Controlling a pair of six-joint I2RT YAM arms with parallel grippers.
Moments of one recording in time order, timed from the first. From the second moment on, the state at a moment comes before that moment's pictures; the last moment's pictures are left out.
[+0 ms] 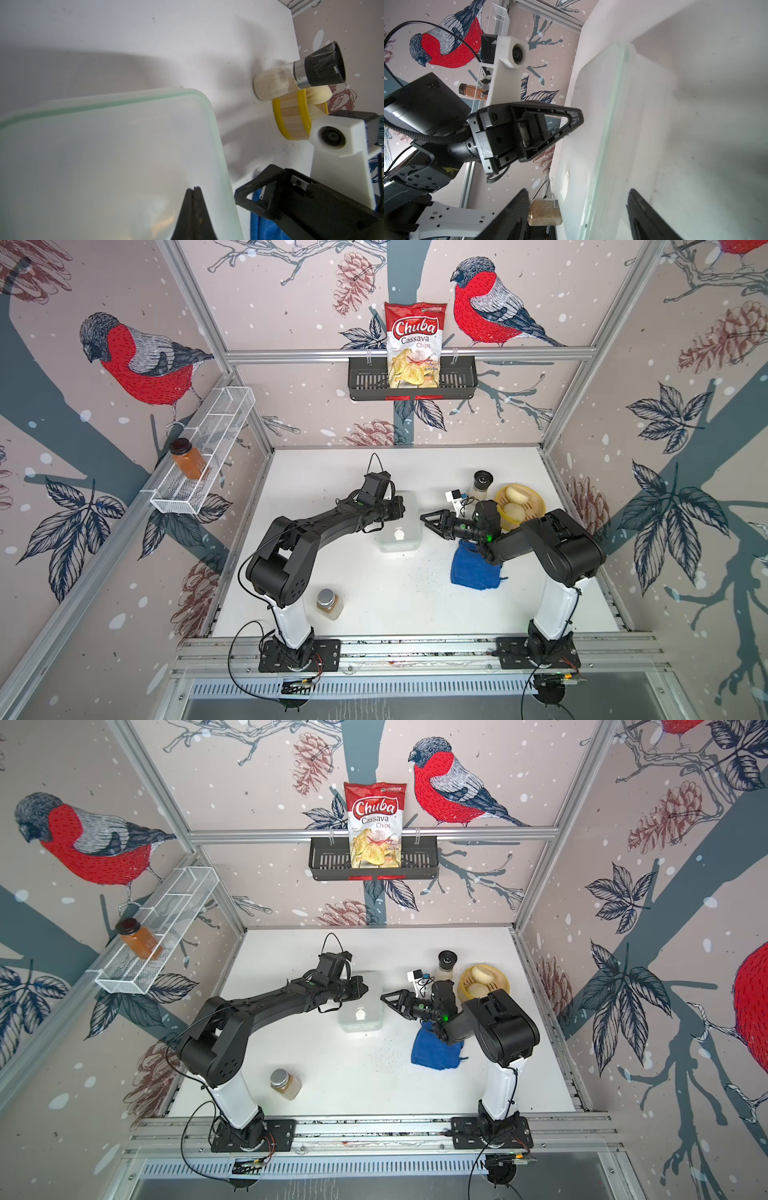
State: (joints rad) left arm -0.52 1.79 1.10 -0.10 0.29 -0.58; right arm 0.45 1.90 0.62 1.03 -0.84 0.99
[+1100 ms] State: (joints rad) left arm -0.52 1.81 0.88 0.35 0.34 -0.65; right arm 0.48 2.13 0.63 1.38 -0.80 1.26
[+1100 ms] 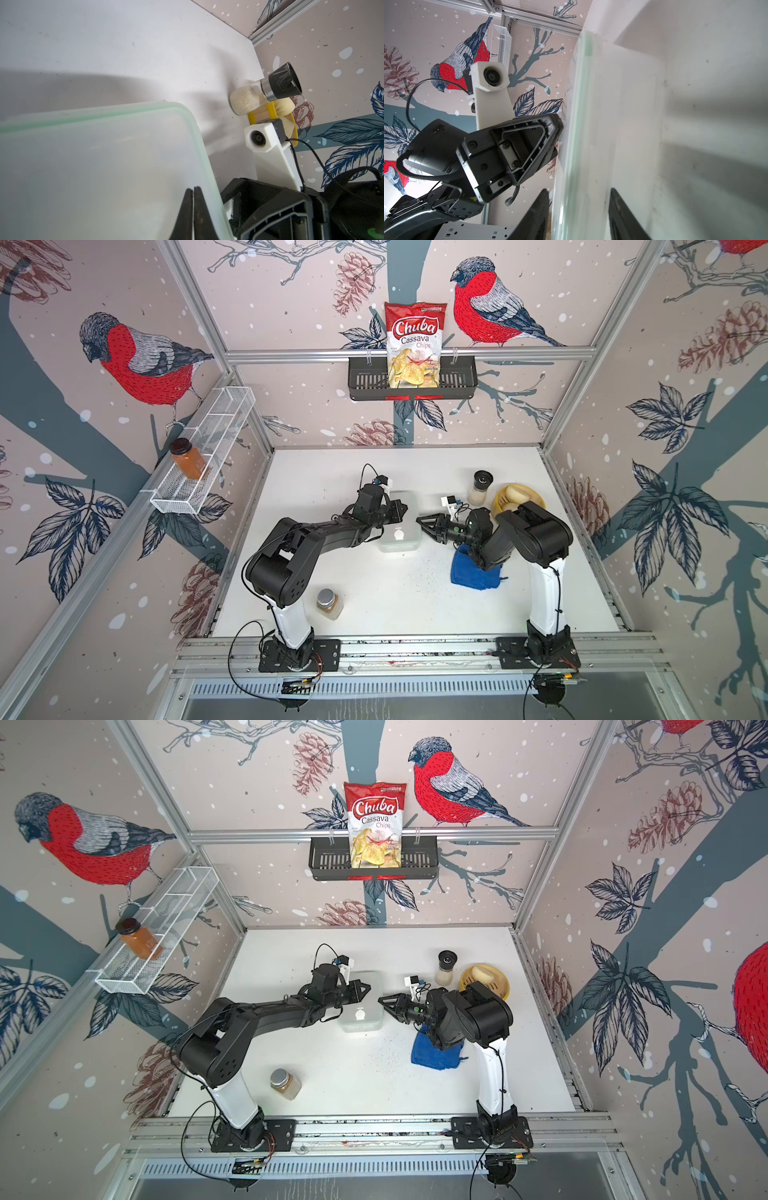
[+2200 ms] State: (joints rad) left arm -0.56 1.94 0.79 0.89 0.31 -0.65; right arm 0.42 2.13 0.53 1.54 -0.84 1.41
